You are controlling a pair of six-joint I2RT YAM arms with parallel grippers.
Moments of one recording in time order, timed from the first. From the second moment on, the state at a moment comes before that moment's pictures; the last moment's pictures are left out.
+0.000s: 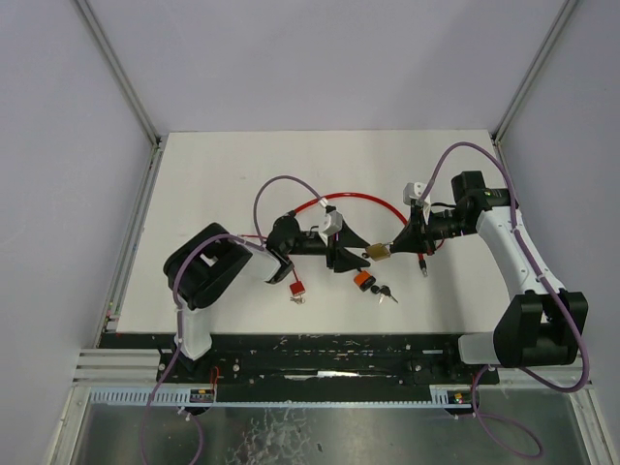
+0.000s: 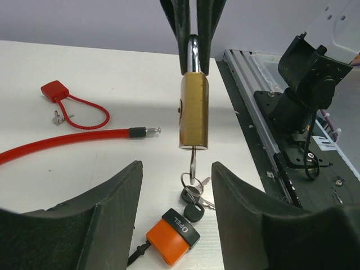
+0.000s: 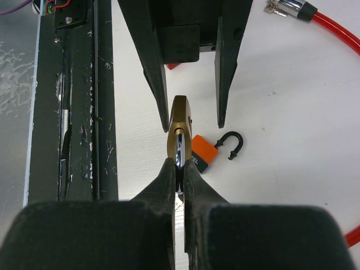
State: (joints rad) left arm -0.70 1.93 0.77 1.35 0.88 -0.26; right arm 0.05 1.37 1.14 -1.16 -1.14 -1.18
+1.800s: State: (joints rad) left arm -0.69 1.89 0.80 1.19 0.92 -0.27; right arm 0.05 1.37 1.13 -1.12 -1.13 -1.16
